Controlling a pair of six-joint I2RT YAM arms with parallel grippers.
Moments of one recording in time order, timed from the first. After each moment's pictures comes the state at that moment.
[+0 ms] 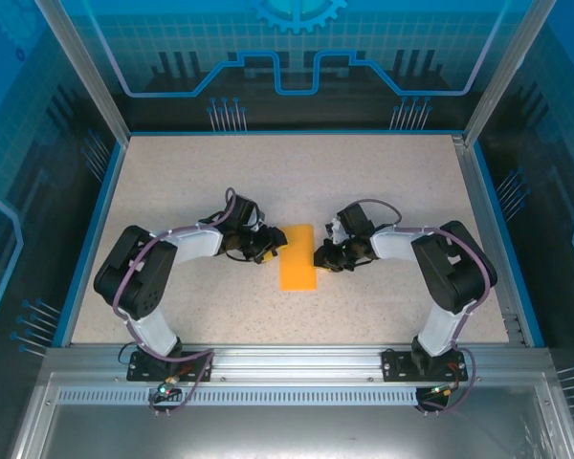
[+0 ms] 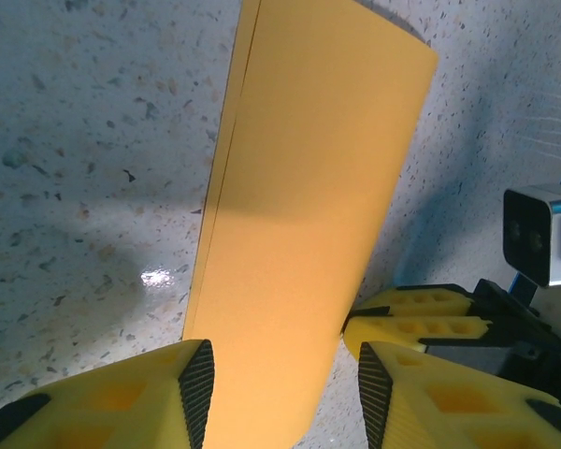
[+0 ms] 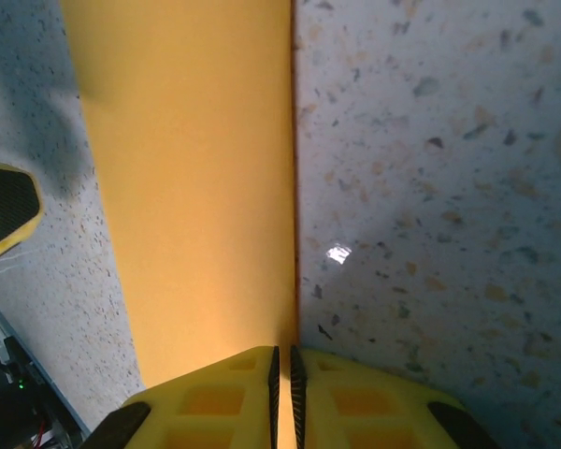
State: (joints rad) left arm -0.42 1.73 0.88 -0.12 0.54 -0.98; right arm 0.46 1.77 0.83 -0.19 -0.57 0.64
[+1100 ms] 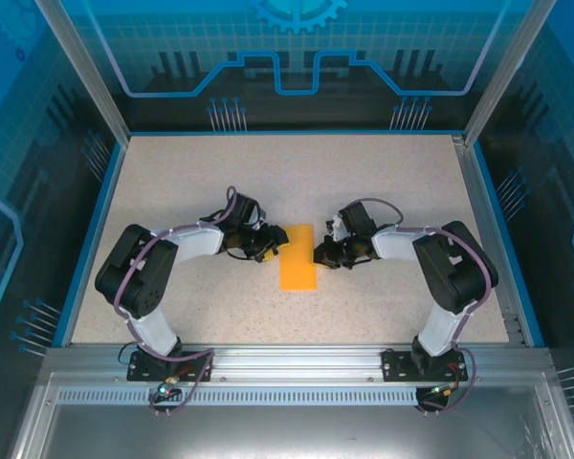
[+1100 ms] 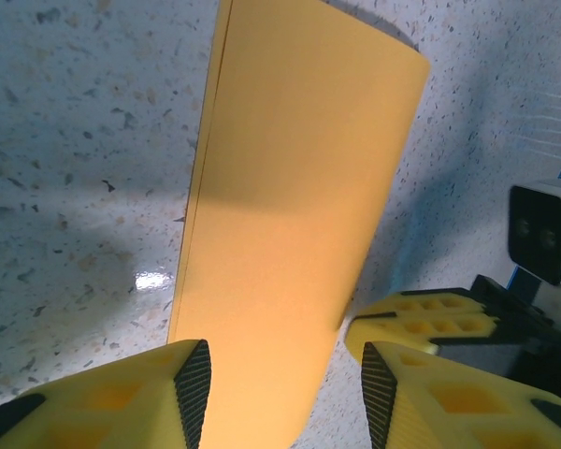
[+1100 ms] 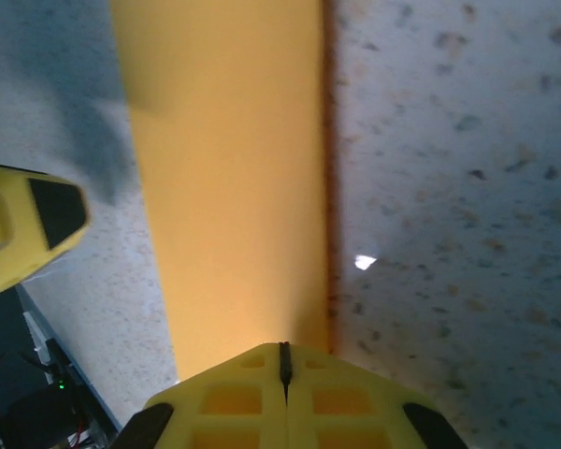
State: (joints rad) left arm -0.42 1.74 0.90 -0.13 0.54 -0.98; right arm 0.45 1.77 0.82 -0.14 -0.60 0.69
